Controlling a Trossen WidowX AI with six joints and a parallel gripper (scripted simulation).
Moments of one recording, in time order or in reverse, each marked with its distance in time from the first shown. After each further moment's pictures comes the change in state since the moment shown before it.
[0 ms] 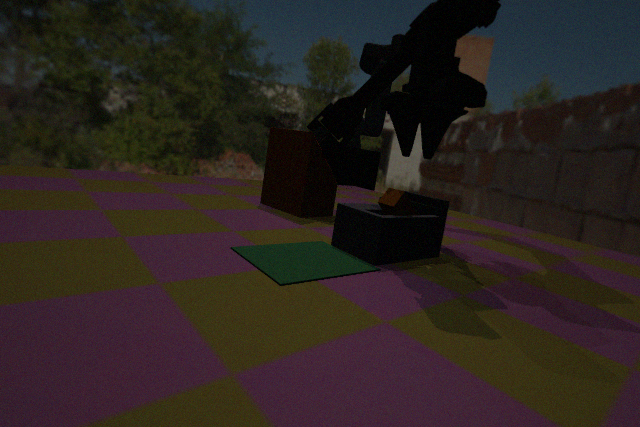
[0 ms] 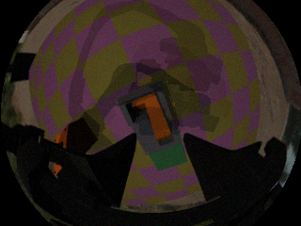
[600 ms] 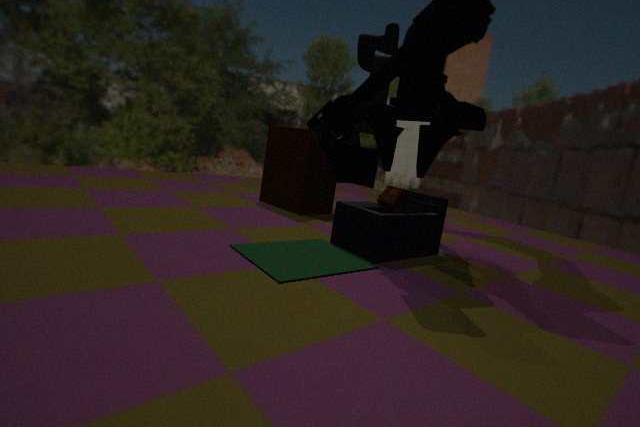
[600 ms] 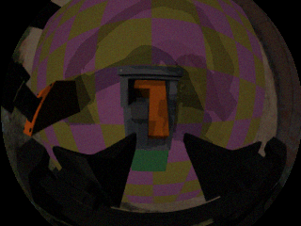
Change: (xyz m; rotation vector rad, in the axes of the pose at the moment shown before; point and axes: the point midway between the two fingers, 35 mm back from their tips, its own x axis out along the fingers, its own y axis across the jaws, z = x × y) arm 0.029 -0.010 -0.020 -0.401 0.010 0.010
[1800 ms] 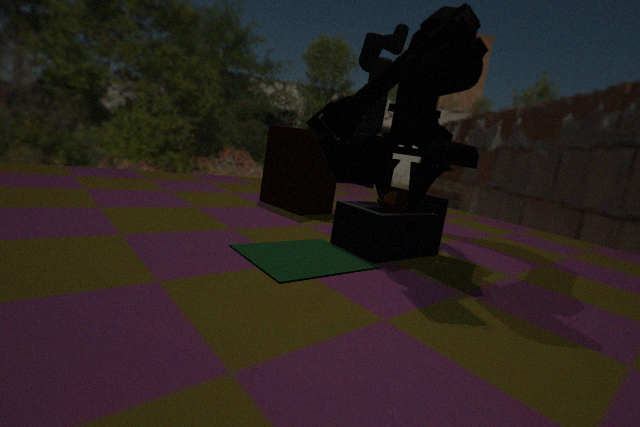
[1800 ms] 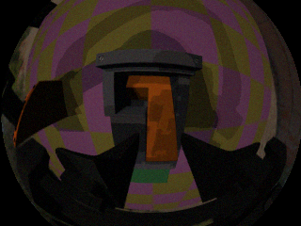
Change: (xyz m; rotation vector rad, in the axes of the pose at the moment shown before) arm 0.050 -0.001 0.000 0.000 -0.002 -0.004
